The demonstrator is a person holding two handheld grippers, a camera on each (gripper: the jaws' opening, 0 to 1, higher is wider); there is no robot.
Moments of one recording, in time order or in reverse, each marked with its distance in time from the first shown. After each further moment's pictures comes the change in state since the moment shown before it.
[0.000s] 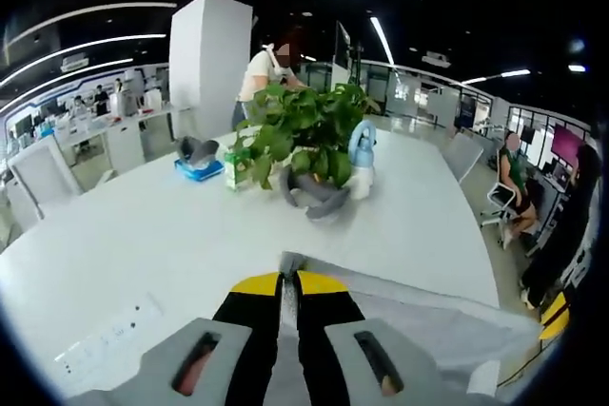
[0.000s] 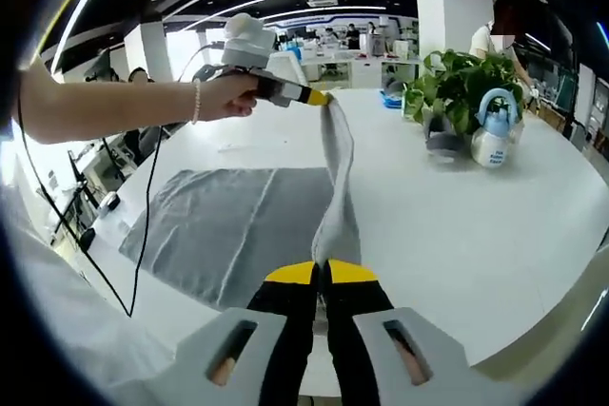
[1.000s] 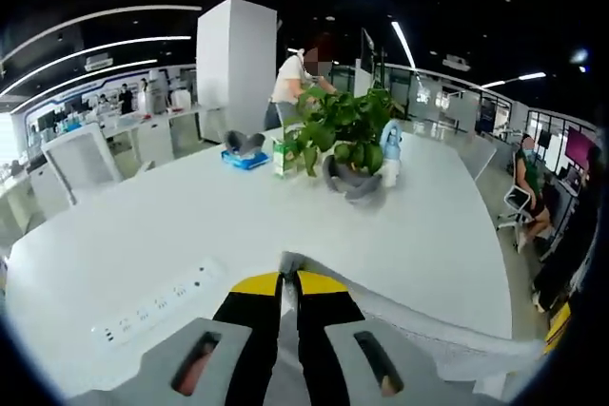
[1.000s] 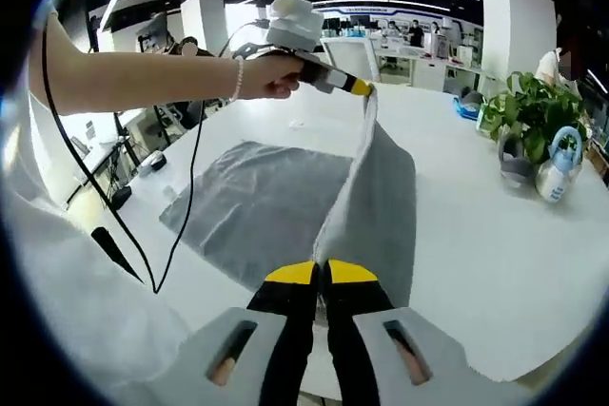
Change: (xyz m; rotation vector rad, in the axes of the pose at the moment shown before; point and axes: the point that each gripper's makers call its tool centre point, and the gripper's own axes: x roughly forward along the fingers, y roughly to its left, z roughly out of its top) left arm -0.090 0.068 -0.042 -0.030 -0.015 0.111; right arm 0.020 0.116 -0.004 -0.201 0.069 0.216
